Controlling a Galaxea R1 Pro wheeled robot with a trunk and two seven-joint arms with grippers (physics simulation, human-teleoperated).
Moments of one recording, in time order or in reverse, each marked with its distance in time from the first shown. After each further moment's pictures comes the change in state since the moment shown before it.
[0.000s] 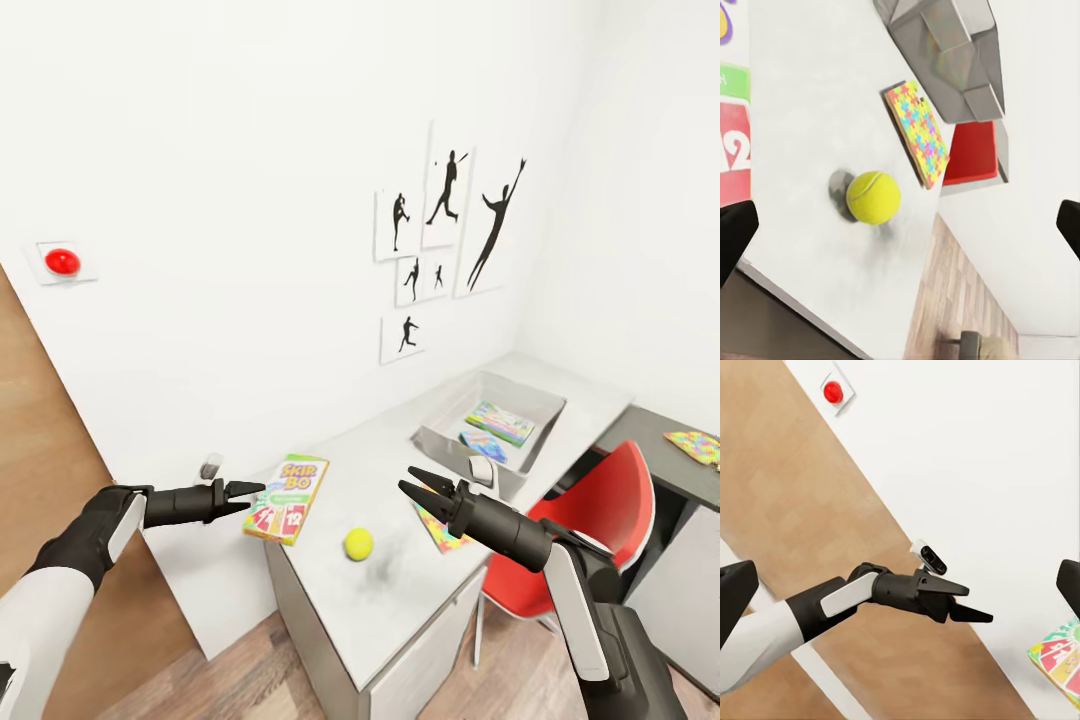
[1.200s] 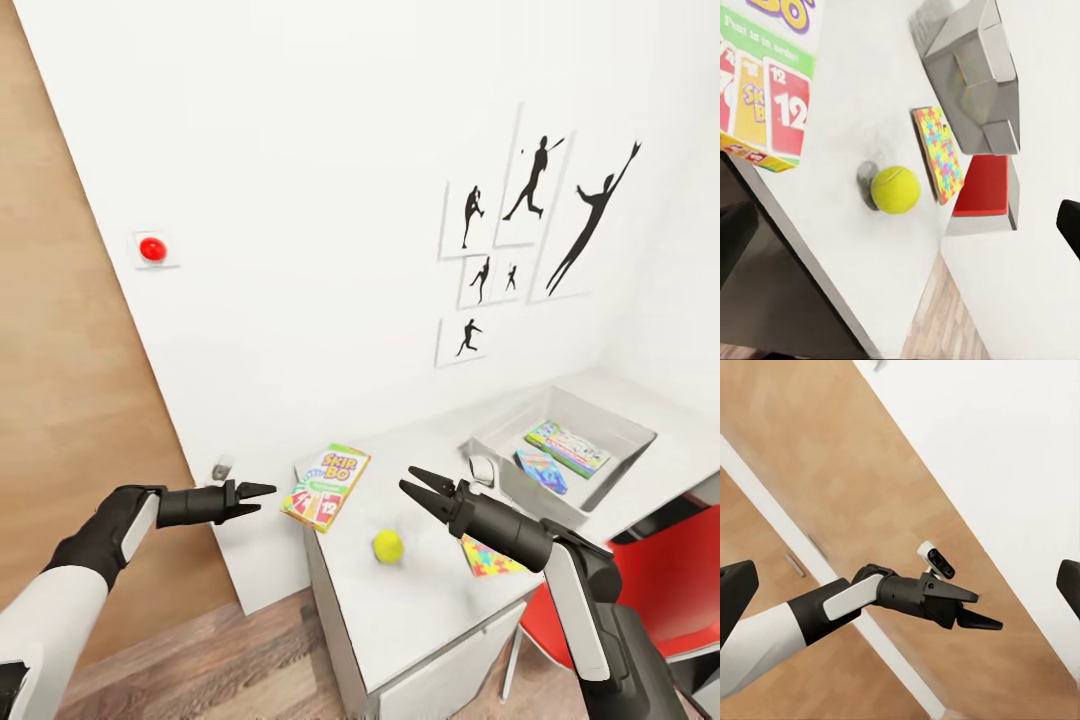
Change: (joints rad) left arm -0.001 -0.036 -0.008 0.000 -0.009 0.008 0.011; right arm 0.000 -0.002 -0.001 -0.001 -0.002 -0.001 0.001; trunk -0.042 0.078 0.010
